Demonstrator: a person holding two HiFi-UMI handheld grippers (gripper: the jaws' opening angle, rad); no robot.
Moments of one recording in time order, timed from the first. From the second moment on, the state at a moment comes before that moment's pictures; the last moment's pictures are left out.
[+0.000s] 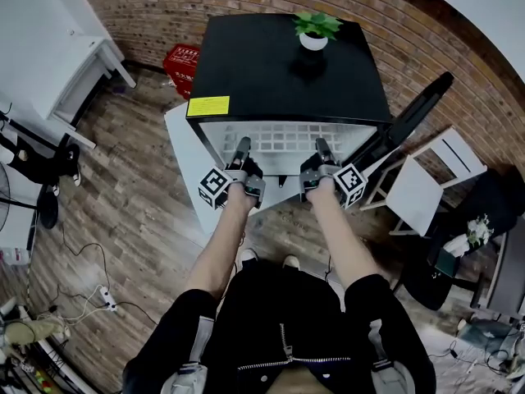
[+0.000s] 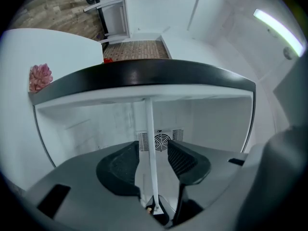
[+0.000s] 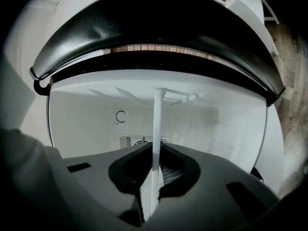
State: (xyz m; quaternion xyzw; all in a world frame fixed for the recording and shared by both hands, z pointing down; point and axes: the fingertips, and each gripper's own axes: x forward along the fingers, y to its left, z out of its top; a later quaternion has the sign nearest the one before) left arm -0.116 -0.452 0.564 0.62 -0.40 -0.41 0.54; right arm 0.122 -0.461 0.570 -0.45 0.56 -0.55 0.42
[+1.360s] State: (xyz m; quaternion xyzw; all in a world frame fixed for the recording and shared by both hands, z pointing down) left arm -0.115 -0.408 0.569 0.60 -0.39 -0.42 0.56; right arm 0.122 -0.407 0.570 -0.43 0.59 -0.55 0.40
